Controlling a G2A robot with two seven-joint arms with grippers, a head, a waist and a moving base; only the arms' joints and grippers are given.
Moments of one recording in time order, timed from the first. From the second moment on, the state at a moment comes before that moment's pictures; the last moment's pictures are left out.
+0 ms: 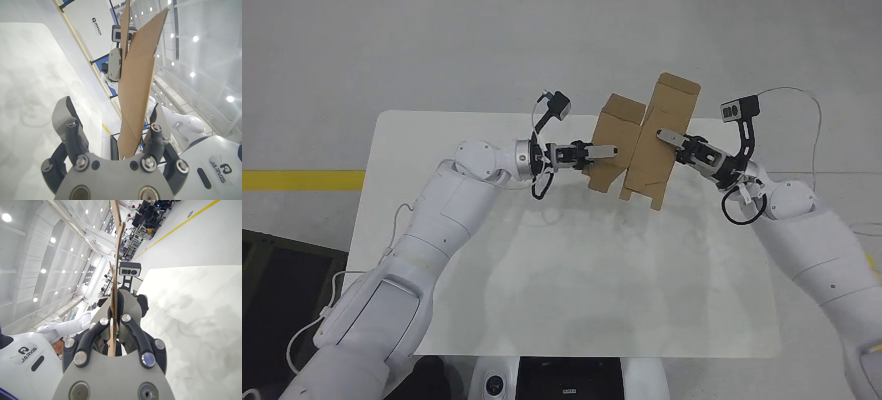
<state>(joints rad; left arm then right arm) 0.49 -1.40 -0.86 -0.79 -0.49 -0.60 -1.13 -0.64 -0.89 0.77 -1.11 0.77 -0.78 0.77</state>
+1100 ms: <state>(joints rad) 0.42 -1.39 -0.87 -0.74 -0.42 -0.43 -1.39 -0.69 -0.88 0.96 -1.03 0.54 -0.90 0.91</state>
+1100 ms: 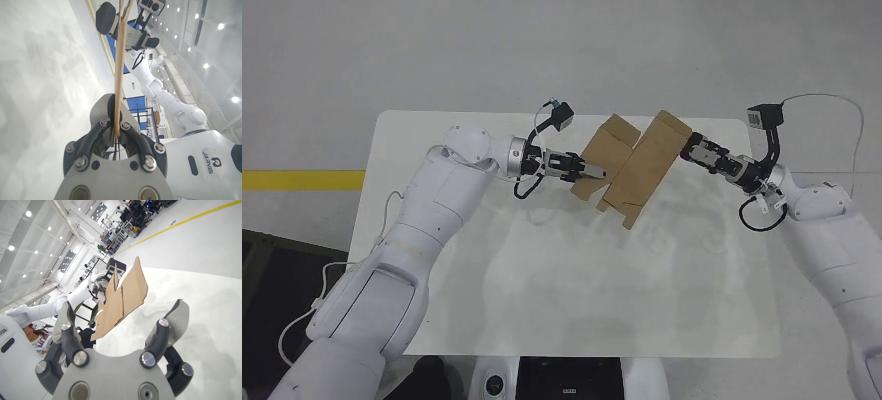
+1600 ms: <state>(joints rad) 0.45 -1.33 -0.85 -0.90 -0.40 -0.33 -1.49 -0.66 -0.84 0.88 -1.06 0.60 -0.81 1.01</state>
